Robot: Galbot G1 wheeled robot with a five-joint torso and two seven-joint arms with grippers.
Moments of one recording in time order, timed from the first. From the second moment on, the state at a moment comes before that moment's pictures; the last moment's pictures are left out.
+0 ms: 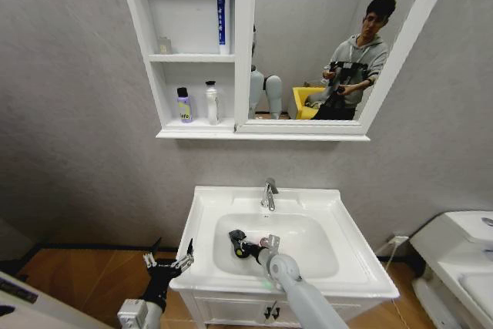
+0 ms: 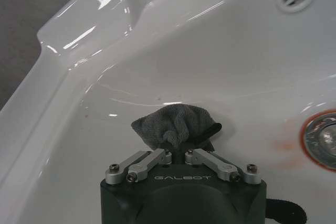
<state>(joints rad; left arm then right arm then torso) 1.79 -1.48 -0.53 -2.35 -0.06 0.14 0.00 -0.96 1.31 0.11 1.45 0.95 -0.44 0.11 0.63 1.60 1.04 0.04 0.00</state>
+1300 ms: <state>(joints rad) 1.79 -1.48 -0.53 -2.34 -0.06 0.14 0.00 -0.73 1.27 -0.13 1.35 1.19 -0.50 0.34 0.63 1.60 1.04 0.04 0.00</state>
